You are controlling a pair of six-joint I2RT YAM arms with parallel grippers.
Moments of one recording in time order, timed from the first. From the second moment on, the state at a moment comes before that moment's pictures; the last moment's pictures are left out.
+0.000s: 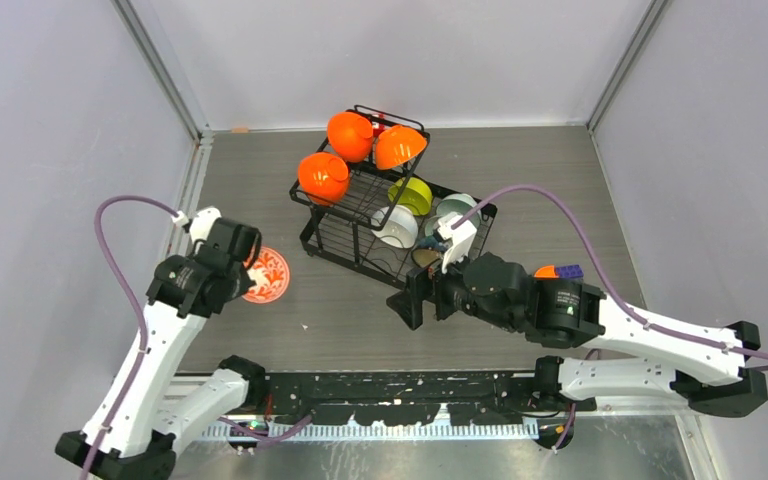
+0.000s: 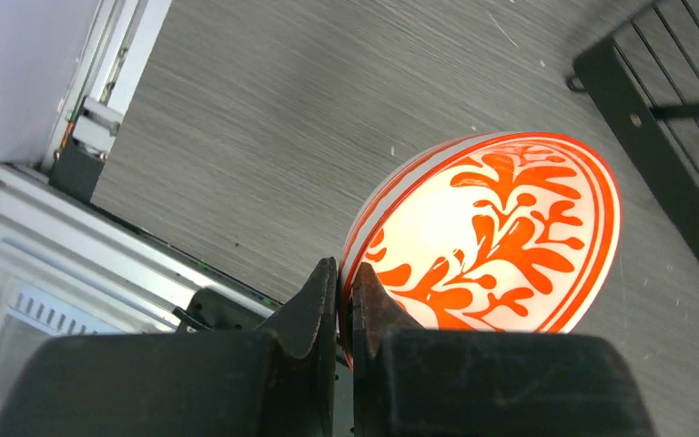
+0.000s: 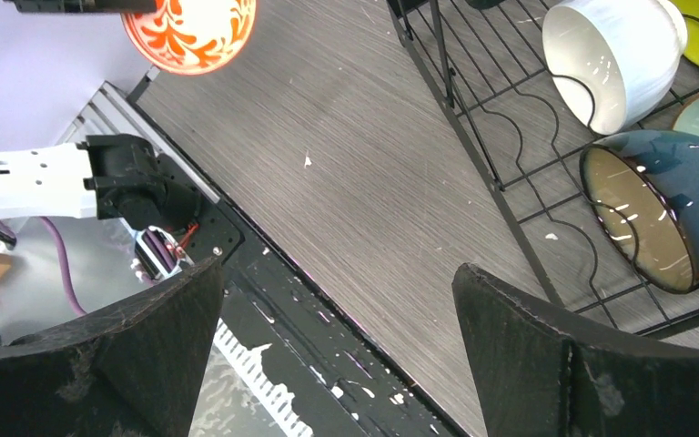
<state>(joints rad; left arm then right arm) -0.43 0.86 1.13 -1.34 -0.56 -0.73 1.28 0.95 1.09 -0.56 0.34 0.54</state>
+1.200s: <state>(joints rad) 0.17 1.74 1.23 -0.44 -0.15 -0.89 1.28 0.65 0.74 -0.54 0.56 0.59</state>
